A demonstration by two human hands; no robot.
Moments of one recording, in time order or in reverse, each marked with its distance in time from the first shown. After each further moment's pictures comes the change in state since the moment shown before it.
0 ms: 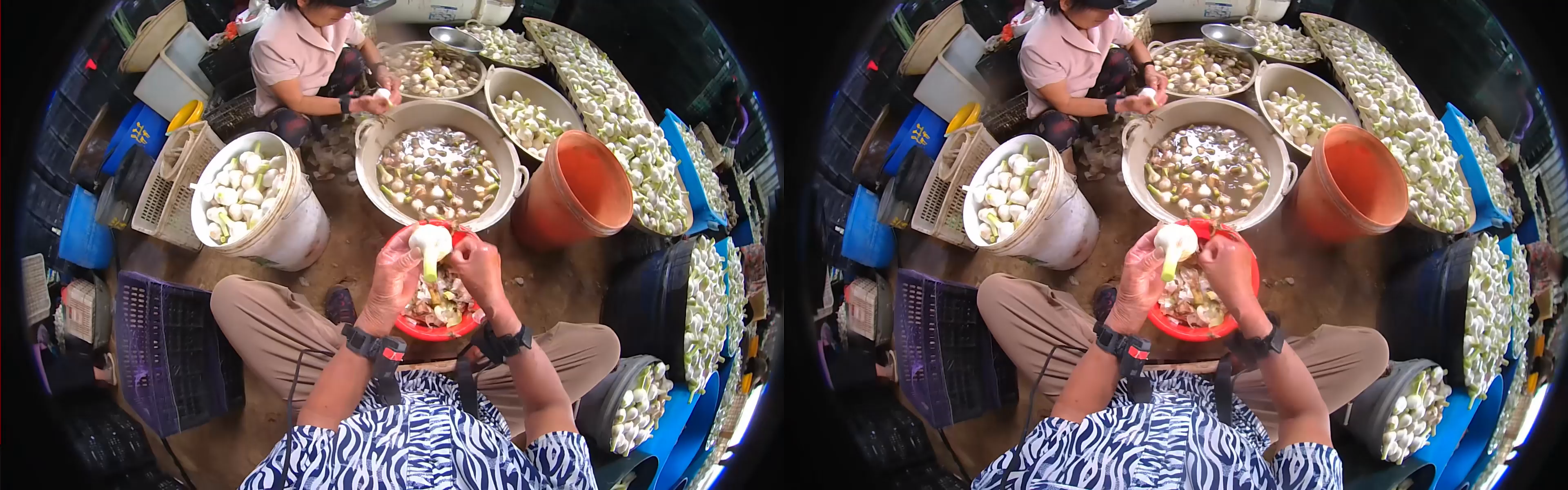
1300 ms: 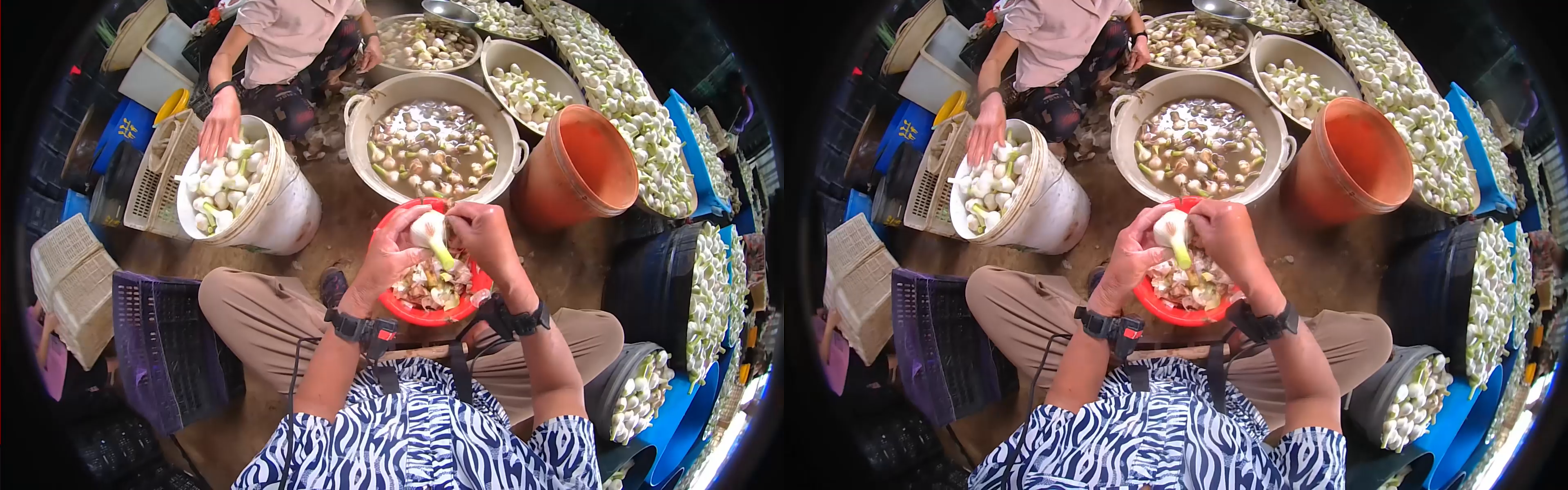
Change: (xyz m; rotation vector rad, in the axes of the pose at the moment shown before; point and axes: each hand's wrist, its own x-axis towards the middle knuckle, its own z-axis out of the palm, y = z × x) left_hand 0.006 0.013 0.004 0.446 -0.131 -0.140; right_hand 0.025 -0.018 -0.027 0.437 -0.255 0.060
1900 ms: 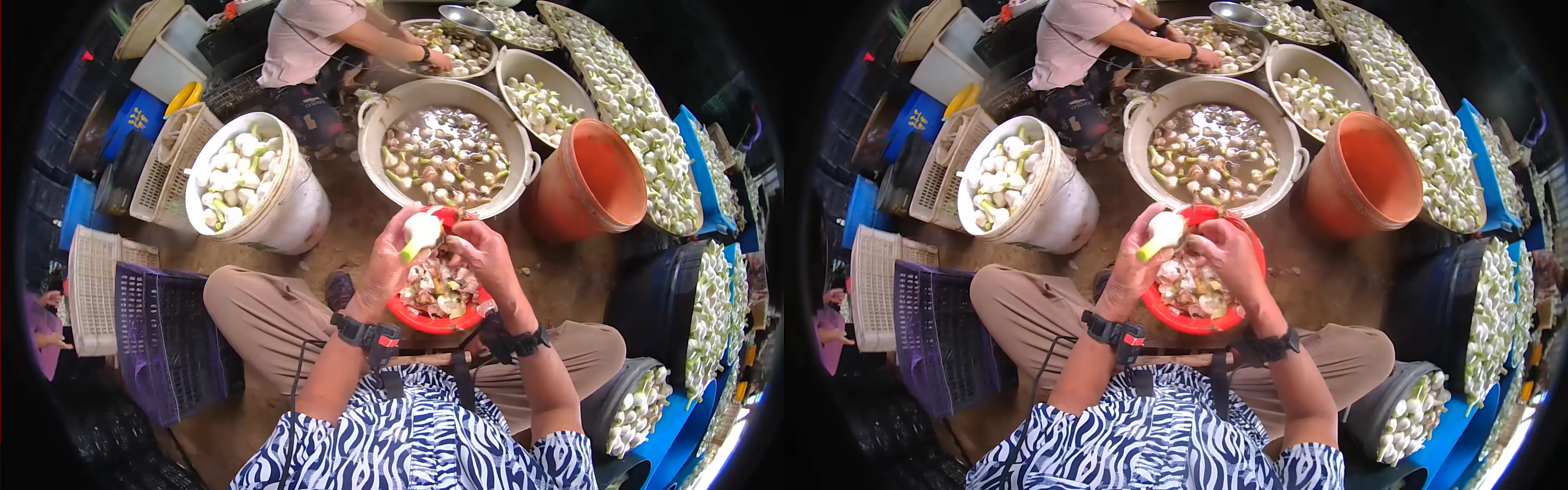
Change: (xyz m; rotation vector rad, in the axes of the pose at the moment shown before) left_hand 0.001 -0.017 -0.014 -0.297 0.107 0.129; right_hand -0.011 0.016 0.015 0.172 -0.025 0.184
